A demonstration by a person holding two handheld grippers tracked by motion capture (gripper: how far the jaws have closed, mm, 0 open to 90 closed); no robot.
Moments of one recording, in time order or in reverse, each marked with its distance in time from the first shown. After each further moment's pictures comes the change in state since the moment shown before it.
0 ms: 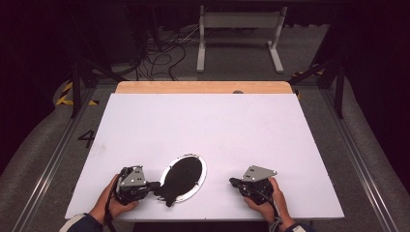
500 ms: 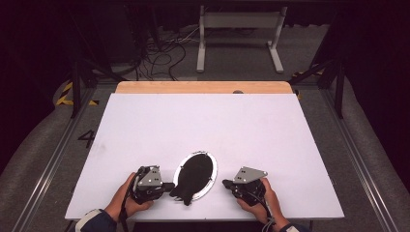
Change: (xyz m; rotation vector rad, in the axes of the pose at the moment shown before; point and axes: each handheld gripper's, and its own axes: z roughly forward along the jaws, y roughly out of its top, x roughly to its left) left arm -0.011 0.027 0.025 0.010 -0.041 0.042; right arm 0.012 0.009 0.012 0.005 0.023 -0.035
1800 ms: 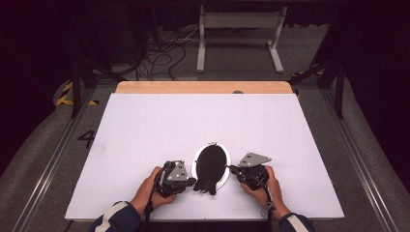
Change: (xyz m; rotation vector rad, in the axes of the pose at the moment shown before) left arm -0.008 0.047 0.042 0.010 0.019 0.041; right arm -0.041 0.006 0.008 0.009 -0.107 0.078
